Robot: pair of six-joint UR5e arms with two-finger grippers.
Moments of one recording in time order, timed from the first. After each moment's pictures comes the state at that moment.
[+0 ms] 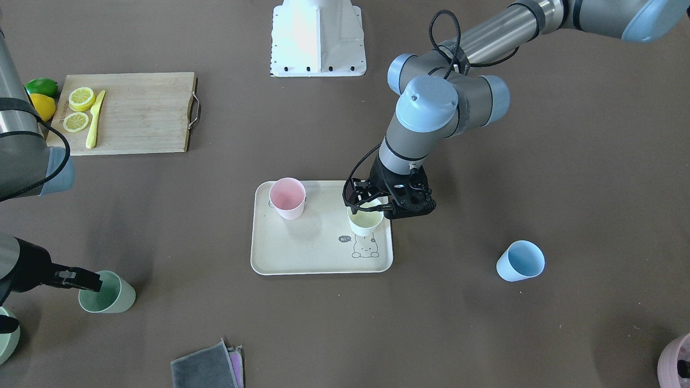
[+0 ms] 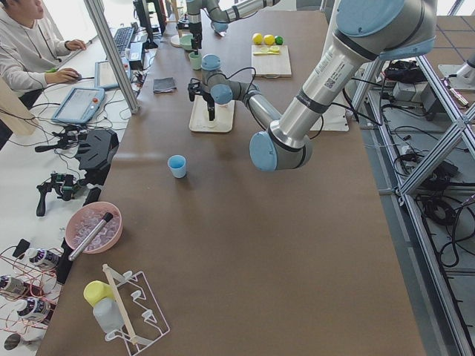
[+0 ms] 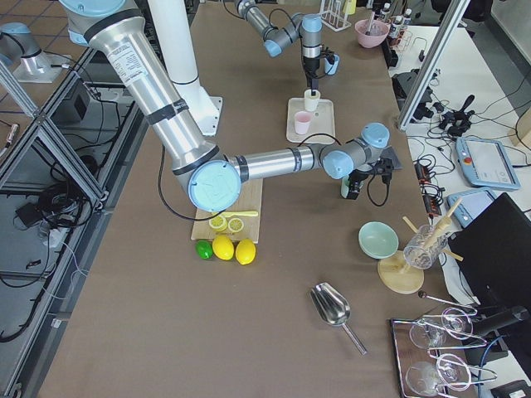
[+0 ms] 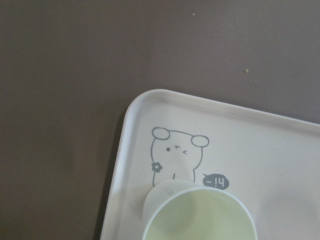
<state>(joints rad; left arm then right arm) -0.70 -2.32 -1.44 -1.85 -2.00 -1.32 1.11 -1.01 1.16 -1.23 2.30 0.84</state>
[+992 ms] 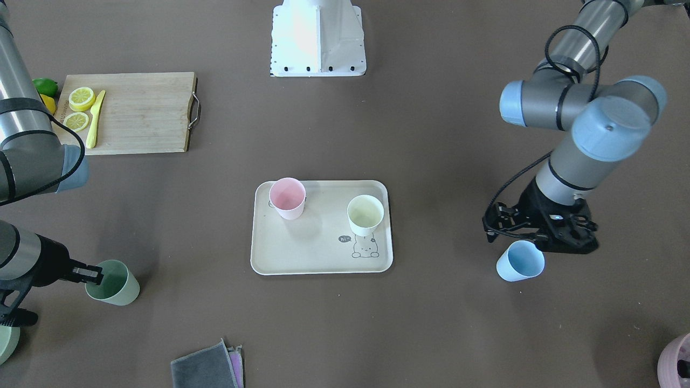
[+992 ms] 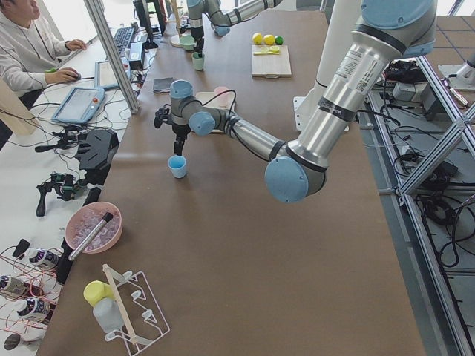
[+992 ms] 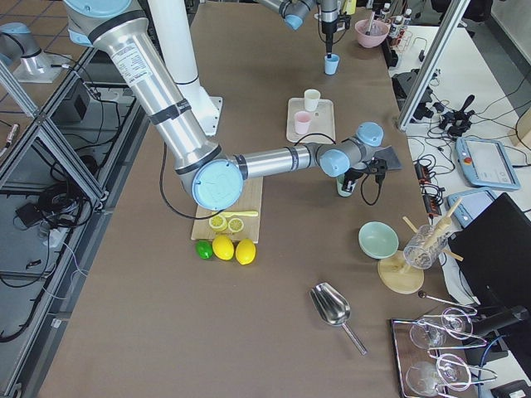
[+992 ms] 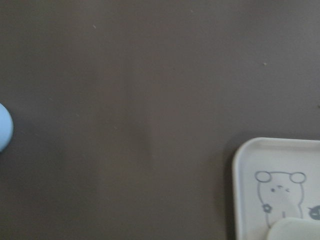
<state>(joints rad) -1.03 -2.09 -1.44 -1.86 -2.11 -0.71 1.08 -1.00 1.17 -1.23 2.32 0.91</state>
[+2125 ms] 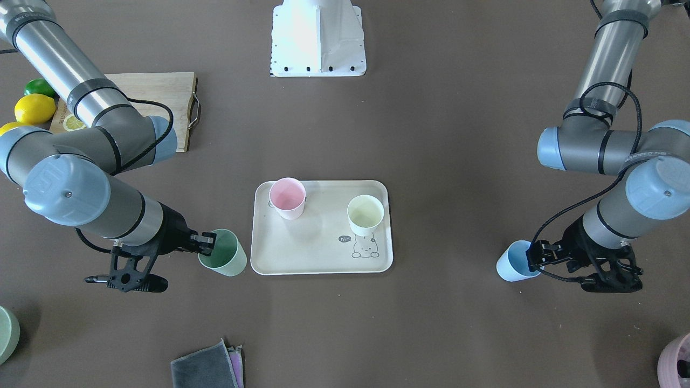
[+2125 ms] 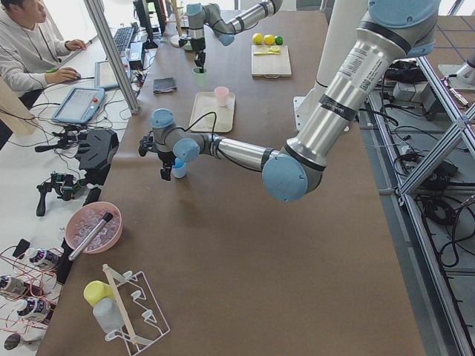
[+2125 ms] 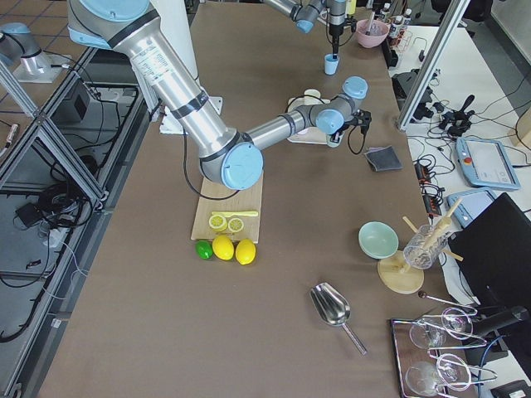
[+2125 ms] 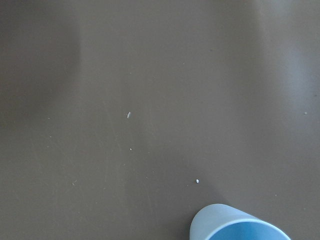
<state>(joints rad) -1.05 -2.12 -1.19 -2.01 -2.16 -0.69 0.92 -0.85 1.26 -1.22 2.34 1.12</state>
